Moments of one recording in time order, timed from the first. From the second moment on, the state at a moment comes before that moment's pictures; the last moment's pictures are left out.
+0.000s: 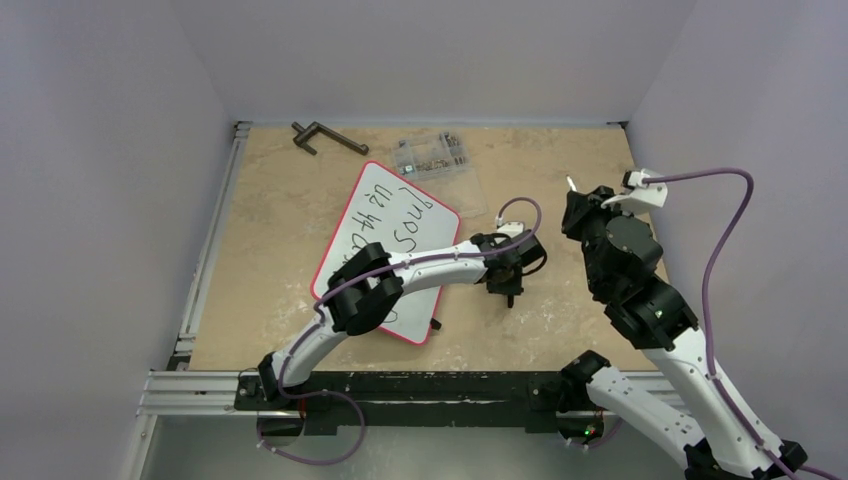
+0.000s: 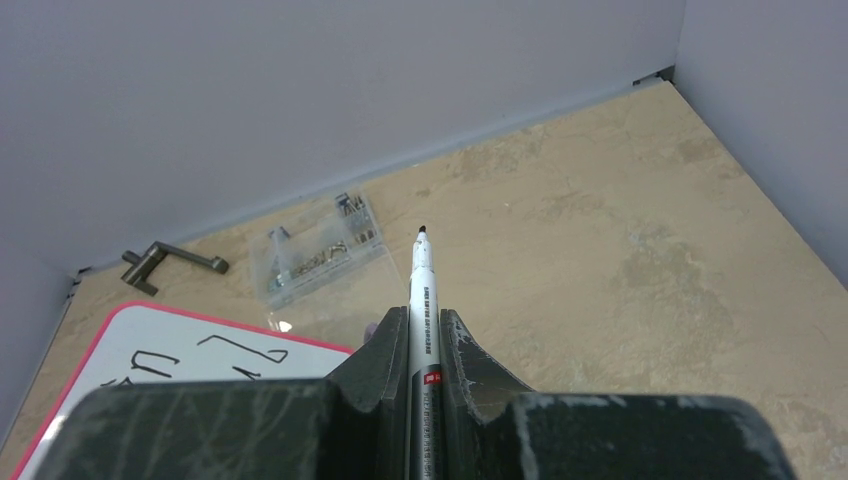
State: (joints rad) left arm -1.13 2.32 1.90 -0.66 -0.18 -0.95; right arm 0.58 0.70 1.01 -0.41 0.68 0.40
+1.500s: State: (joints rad) left arm -0.88 1.11 1.13 -0.53 -0.62 -1.40; right arm 0.58 0.59 0.68 0.07 0.05 0.36
